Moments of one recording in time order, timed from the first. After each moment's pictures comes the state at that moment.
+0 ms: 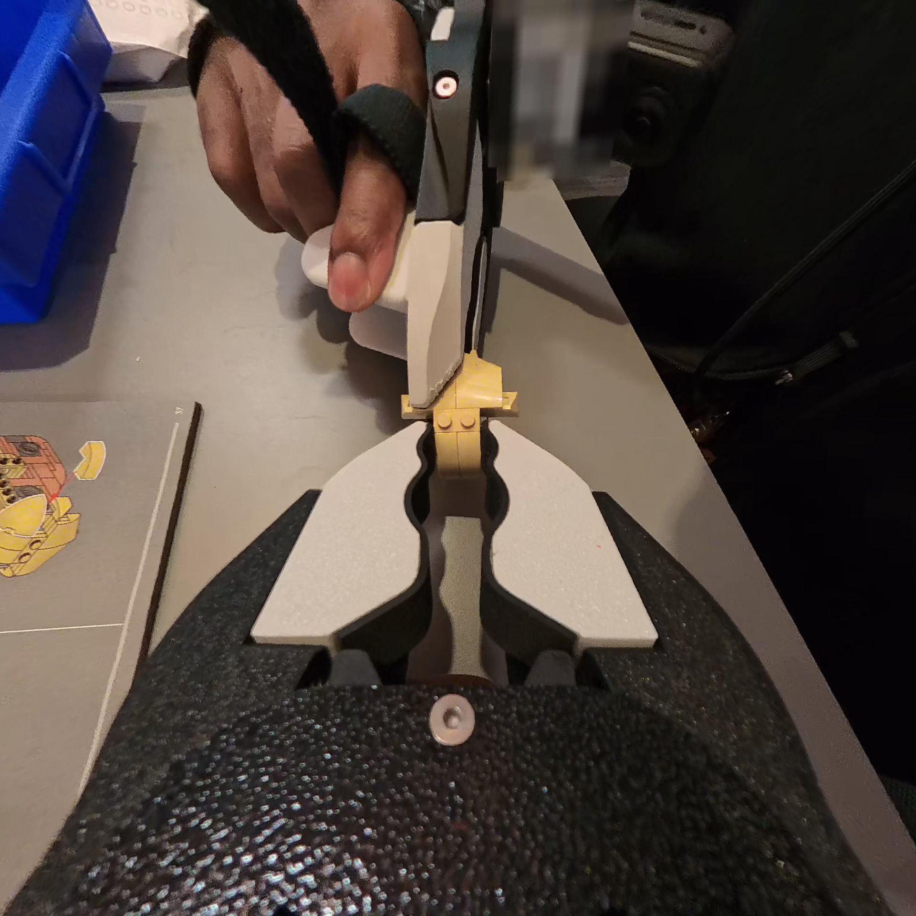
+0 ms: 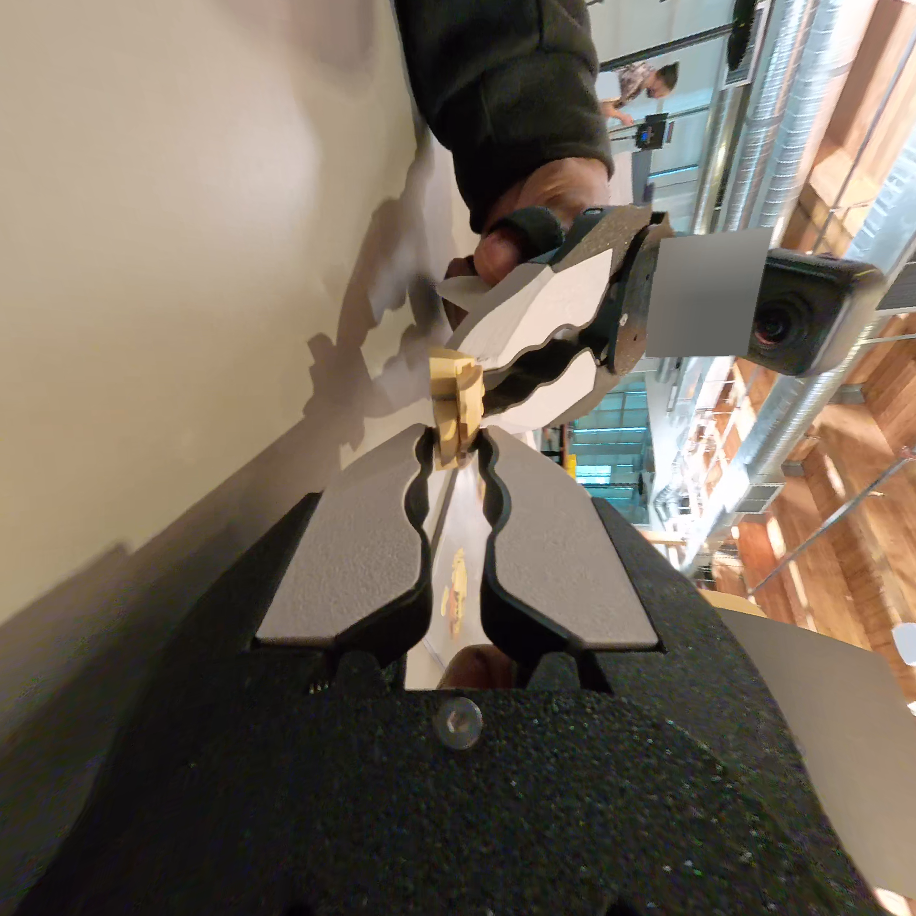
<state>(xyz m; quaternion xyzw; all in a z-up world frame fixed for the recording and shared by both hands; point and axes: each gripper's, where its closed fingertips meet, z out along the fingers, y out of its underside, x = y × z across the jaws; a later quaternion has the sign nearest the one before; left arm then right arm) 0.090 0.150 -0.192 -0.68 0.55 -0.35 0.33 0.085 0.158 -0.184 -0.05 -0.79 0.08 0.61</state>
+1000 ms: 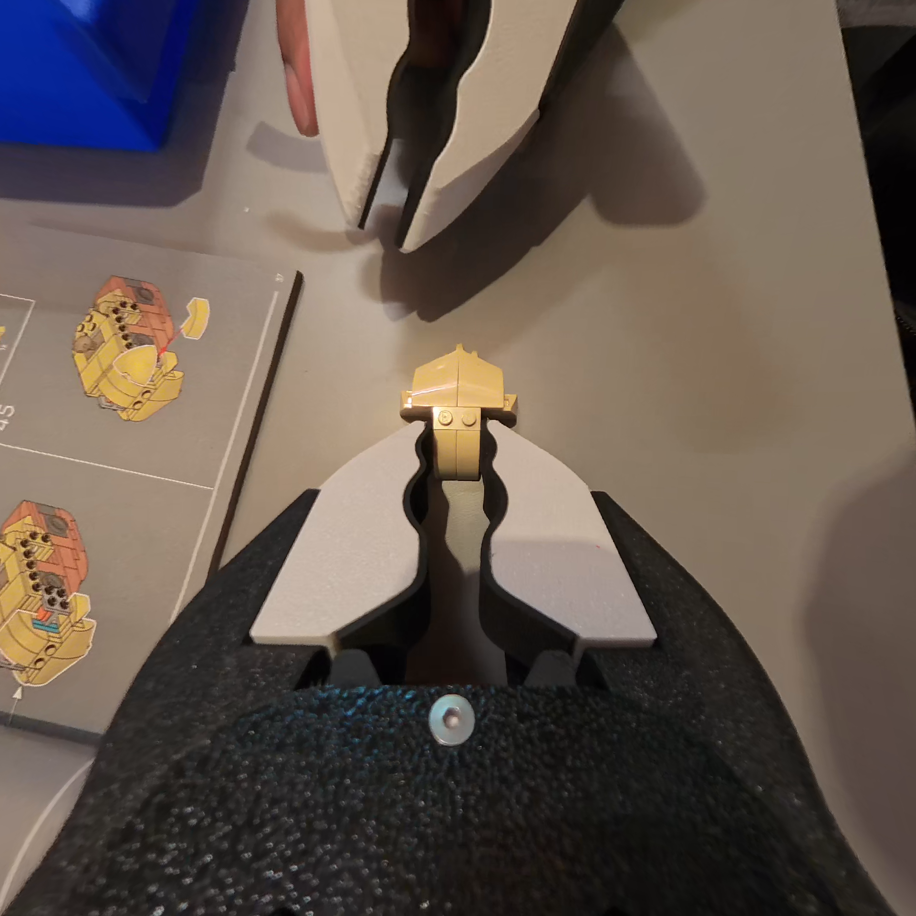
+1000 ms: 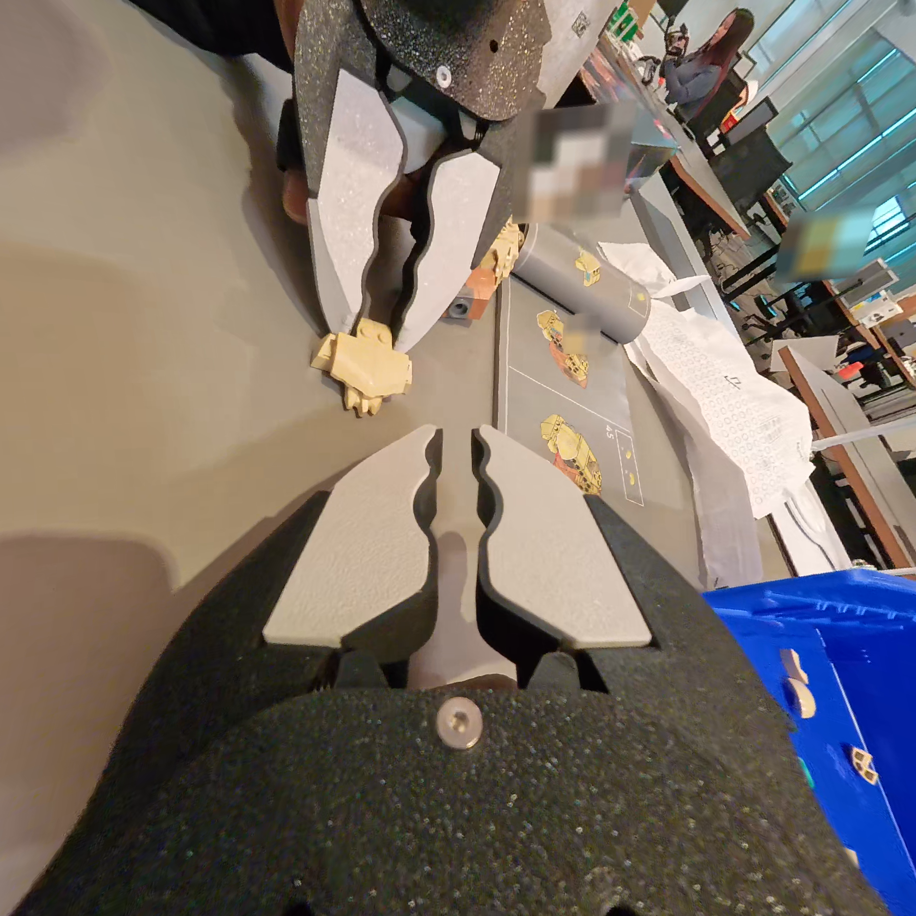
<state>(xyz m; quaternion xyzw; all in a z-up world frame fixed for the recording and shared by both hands) 0.063 0.182 -0.229 -0.78 0.51 -0.19 0.32 0.095 0.224 -0.192 -0.37 -0.75 0.26 0.48</state>
